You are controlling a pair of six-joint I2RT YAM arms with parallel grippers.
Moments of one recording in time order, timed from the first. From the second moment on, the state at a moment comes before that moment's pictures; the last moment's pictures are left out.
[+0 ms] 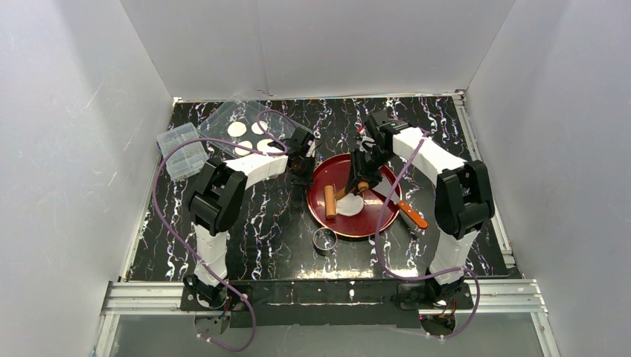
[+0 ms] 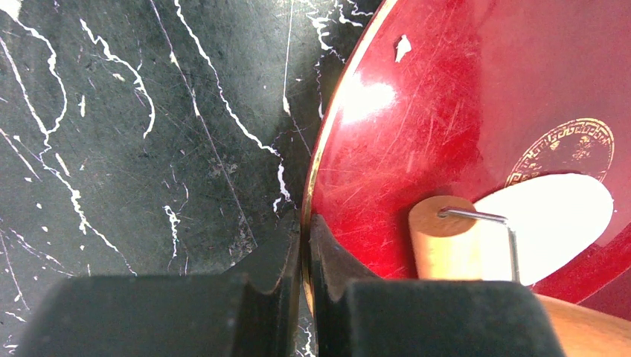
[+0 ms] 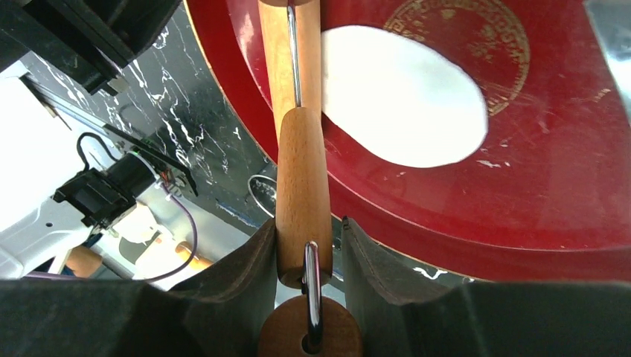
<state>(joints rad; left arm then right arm) -0.58 2.00 1.38 -0.53 0.07 -0.38 0.44 1.85 1.47 -1.01 -0.52 0.41</state>
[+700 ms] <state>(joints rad) -0.58 2.00 1.38 -0.53 0.07 -0.38 0.46 1.86 1.47 -0.99 -0.54 0.41</state>
